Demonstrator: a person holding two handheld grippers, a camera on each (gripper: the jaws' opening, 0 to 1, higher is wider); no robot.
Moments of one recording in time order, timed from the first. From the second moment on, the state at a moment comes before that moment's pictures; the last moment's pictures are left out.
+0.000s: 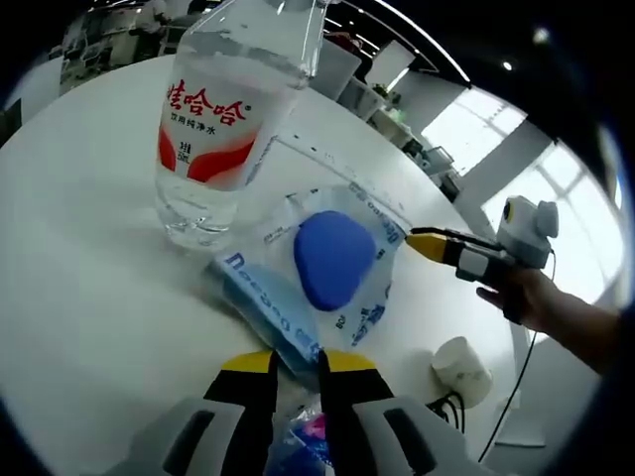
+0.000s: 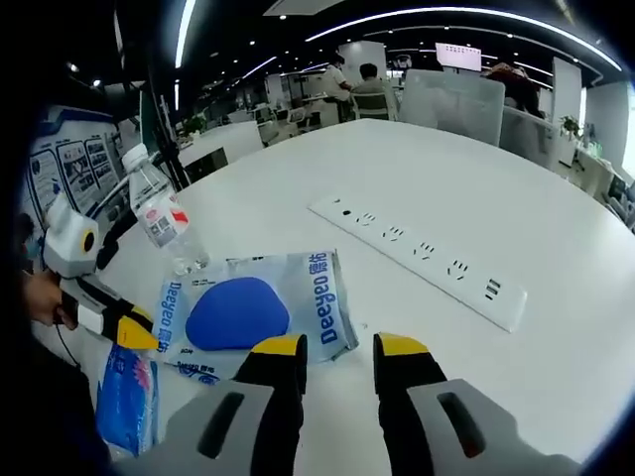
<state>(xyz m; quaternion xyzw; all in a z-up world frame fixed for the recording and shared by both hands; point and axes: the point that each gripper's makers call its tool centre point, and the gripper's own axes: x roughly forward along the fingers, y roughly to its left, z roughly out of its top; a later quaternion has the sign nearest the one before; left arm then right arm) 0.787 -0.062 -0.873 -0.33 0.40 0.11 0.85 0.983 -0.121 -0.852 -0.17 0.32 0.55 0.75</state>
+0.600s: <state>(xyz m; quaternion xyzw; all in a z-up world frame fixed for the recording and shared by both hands) 0.789 -0.067 -0.876 -0.31 0.41 0.10 0.85 0.975 -0.121 -0.860 -0.19 0.31 0.57 0.73</state>
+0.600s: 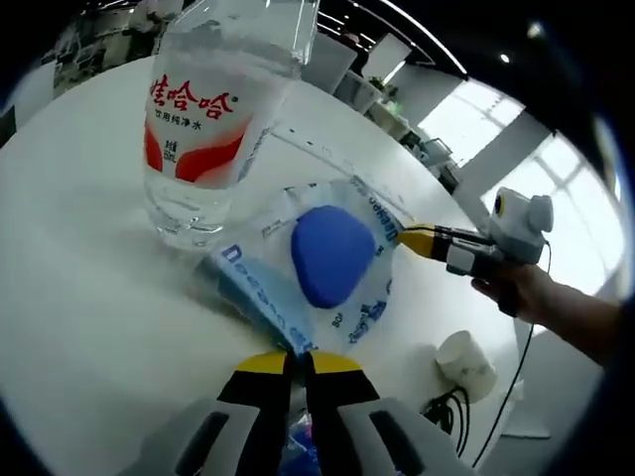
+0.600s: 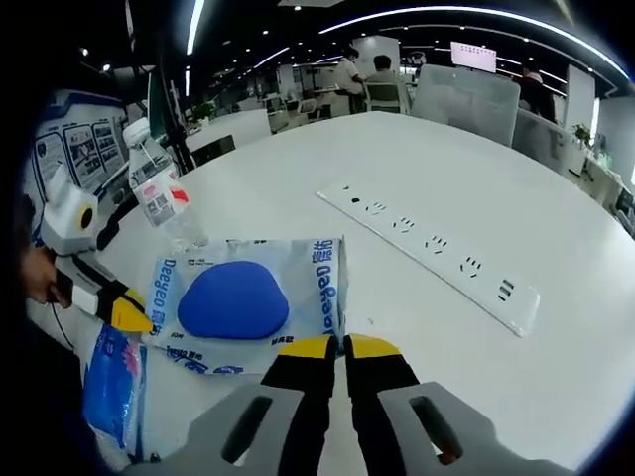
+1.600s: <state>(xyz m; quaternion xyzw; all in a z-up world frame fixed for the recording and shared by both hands) 0.820 -0.075 -0.839 -0.26 0.39 0.05 0.88 0.975 -0.195 -0.821 -0.17 0.29 0.53 0.78</state>
